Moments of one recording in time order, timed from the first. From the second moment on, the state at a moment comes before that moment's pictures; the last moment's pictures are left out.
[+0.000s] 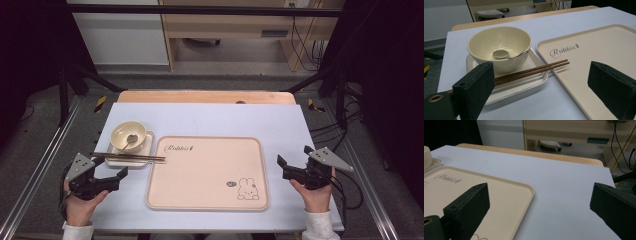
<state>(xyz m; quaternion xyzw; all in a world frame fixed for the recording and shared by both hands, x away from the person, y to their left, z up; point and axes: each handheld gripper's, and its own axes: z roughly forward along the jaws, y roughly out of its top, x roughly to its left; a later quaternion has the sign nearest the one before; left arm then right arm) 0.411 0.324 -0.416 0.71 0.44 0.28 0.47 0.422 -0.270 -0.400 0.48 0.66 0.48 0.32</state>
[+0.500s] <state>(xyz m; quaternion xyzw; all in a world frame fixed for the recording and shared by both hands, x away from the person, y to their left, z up) 0.415 0.334 -0.417 0.75 0.41 0.26 0.44 0.422 -0.264 -0.403 0.48 0.67 0.47 0.31</state>
